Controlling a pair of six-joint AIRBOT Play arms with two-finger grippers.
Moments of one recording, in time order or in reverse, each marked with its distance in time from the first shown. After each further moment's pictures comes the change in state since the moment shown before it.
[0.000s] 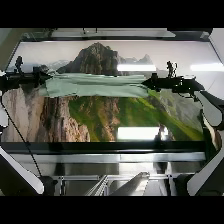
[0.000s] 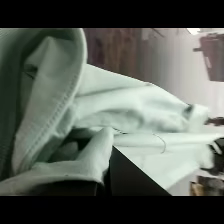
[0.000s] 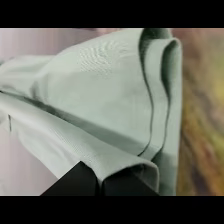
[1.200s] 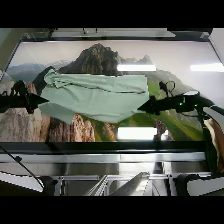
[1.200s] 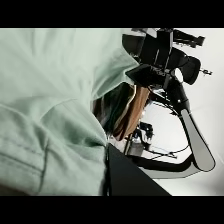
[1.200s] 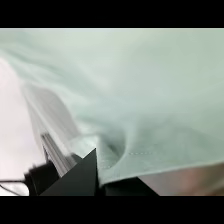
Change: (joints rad) left arm 0.138 0.442 -0.701 -0.062 -0.461 0.027; right arm 0.040 0.394 -0.538 -0.058 0.227 -0.017
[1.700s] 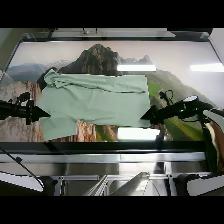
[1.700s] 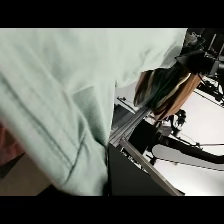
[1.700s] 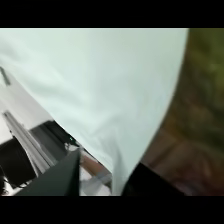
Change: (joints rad) left arm 0.016 0.000 -0.107 0.280 0.013 -0.020; right arm -0.017 -0.032 -0.104 -0.238 -0.003 0.056
